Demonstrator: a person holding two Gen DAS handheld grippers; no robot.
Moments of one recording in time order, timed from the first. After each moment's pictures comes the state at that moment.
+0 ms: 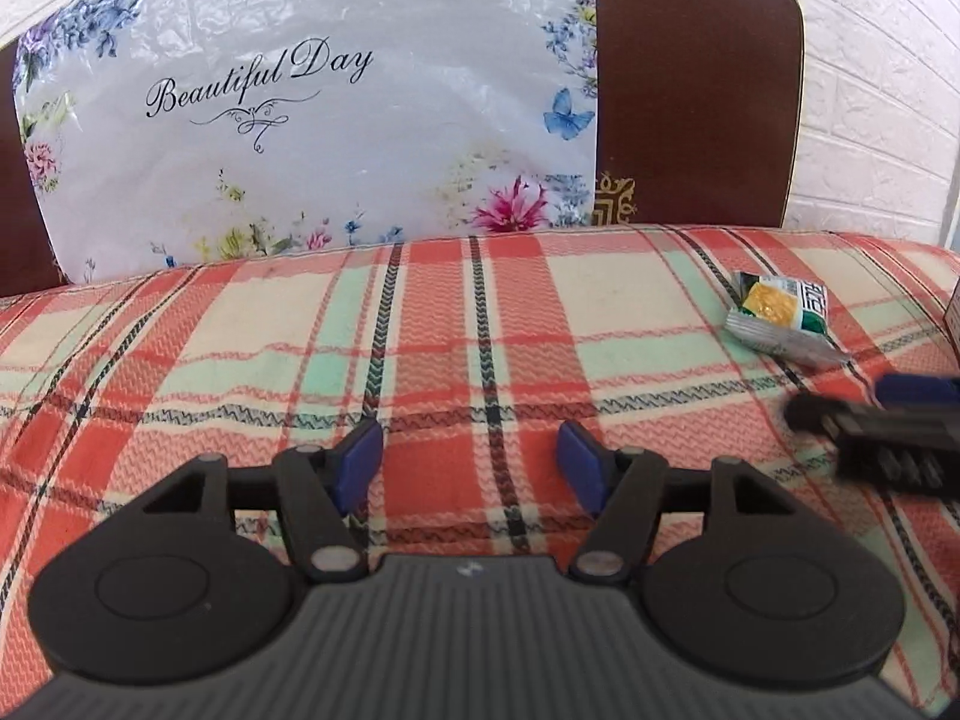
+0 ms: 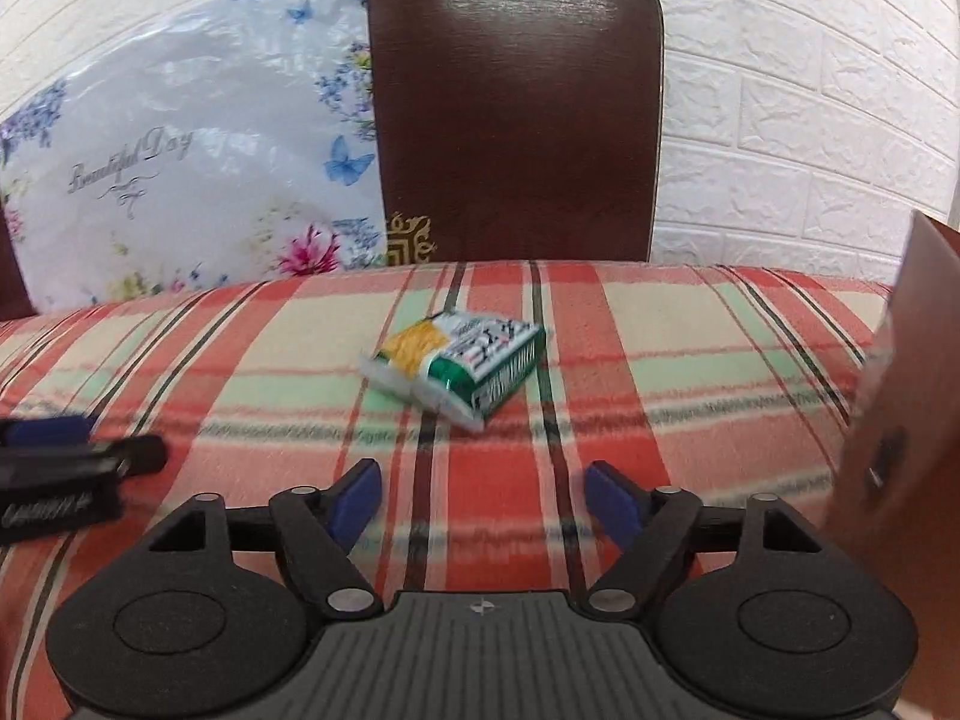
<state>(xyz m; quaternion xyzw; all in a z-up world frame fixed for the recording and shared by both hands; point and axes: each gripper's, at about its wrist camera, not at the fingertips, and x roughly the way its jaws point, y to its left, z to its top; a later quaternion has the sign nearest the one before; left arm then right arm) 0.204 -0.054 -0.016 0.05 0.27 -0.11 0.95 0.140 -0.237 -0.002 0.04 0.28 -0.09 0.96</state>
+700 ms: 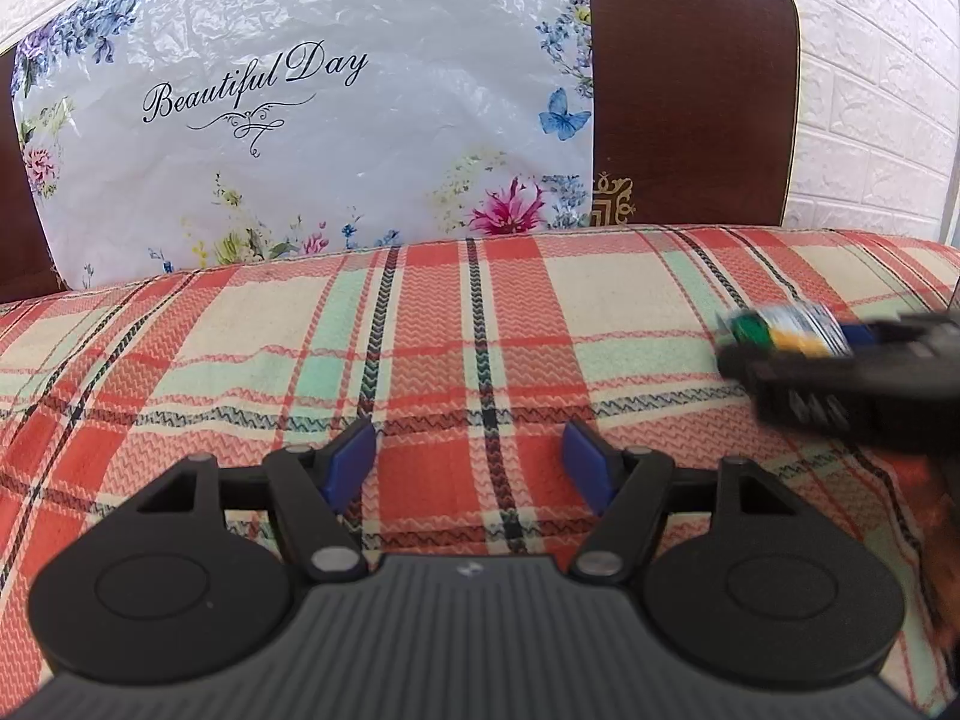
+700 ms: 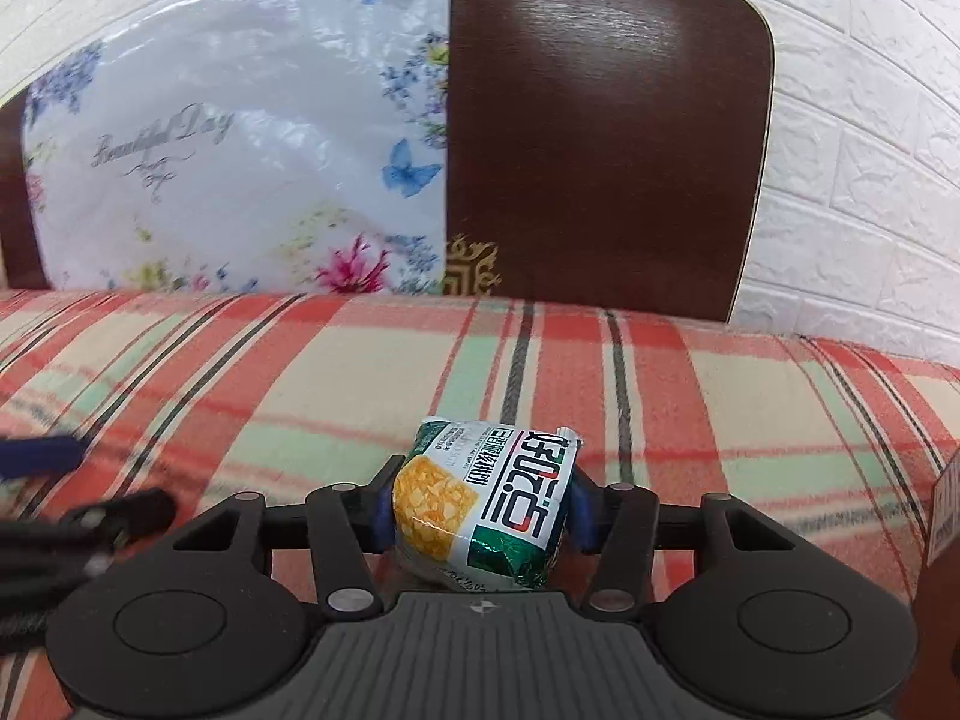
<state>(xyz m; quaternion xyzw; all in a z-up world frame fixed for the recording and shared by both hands) 0.205 -0.055 -0.016 0.05 0.27 -0.11 0.95 0.170 -0.209 -0.009 -0.01 0.27 -0.04 0.96</state>
